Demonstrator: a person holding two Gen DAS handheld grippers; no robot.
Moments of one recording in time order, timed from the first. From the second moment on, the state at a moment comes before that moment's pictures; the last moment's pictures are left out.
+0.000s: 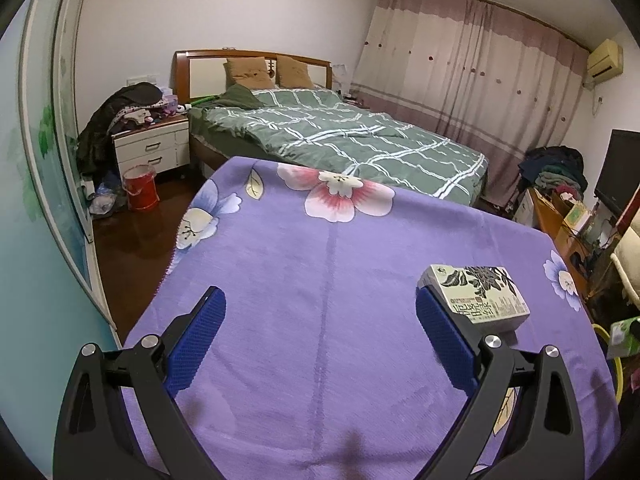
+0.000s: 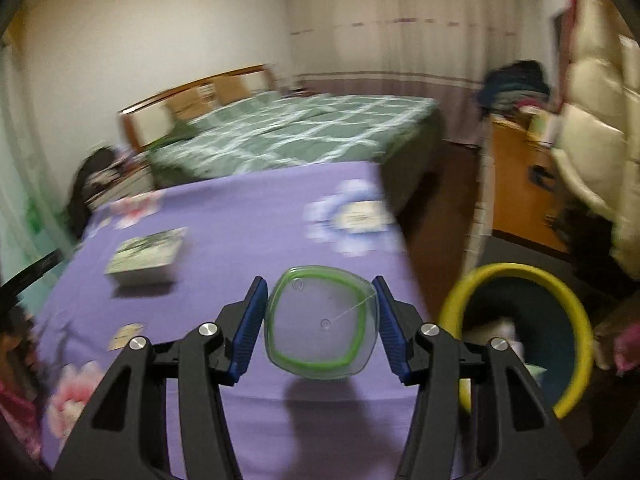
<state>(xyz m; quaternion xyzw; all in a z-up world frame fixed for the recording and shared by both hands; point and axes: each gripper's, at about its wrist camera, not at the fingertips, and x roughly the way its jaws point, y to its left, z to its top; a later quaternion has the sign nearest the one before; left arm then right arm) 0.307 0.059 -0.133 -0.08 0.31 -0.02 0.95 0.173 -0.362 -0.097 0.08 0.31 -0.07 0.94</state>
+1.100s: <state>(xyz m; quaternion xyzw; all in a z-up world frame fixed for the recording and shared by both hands) 0.335 -0.143 -0.162 0.02 0.45 -0.35 0.82 0.155 -0.491 -0.142 0.11 0.33 -0.24 0.90</state>
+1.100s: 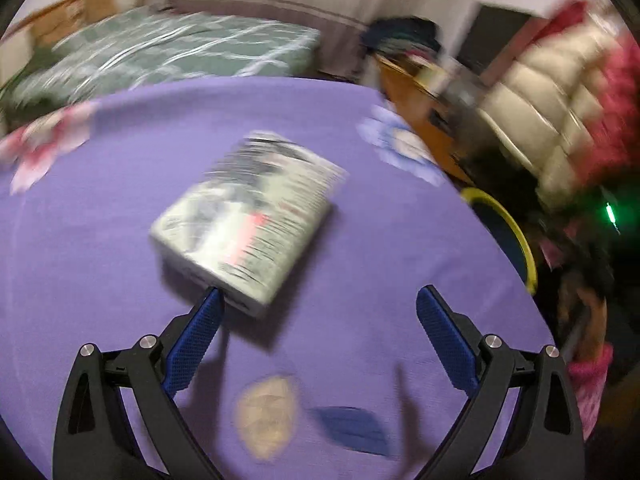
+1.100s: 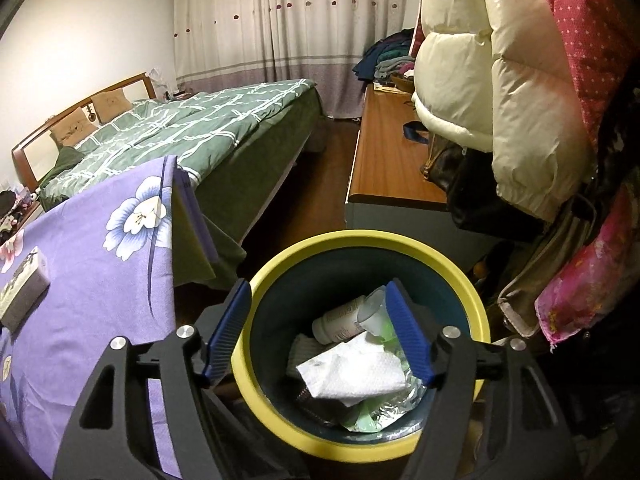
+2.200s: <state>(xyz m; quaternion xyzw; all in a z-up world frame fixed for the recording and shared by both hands) 0.350 -0.311 -0.148 0.19 0.43 -0.36 0.80 0.096 -0.537 -0.134 0.16 0.30 -0.25 0.91</state>
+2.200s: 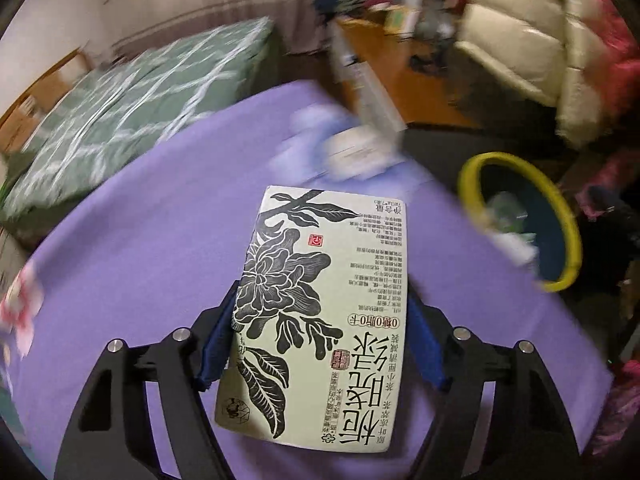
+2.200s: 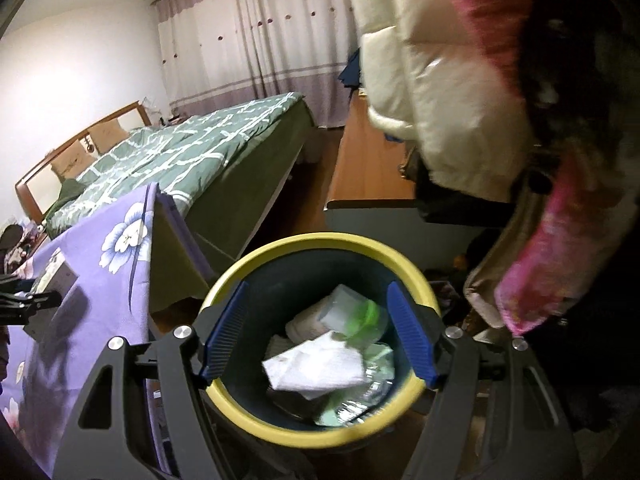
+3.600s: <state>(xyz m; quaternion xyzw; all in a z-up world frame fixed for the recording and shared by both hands) 0.132 -0.184 -0.018 0.07 0.22 -0.19 0.95 0.019 -0.432 -0.074 0.09 0.28 -0.13 0.95</state>
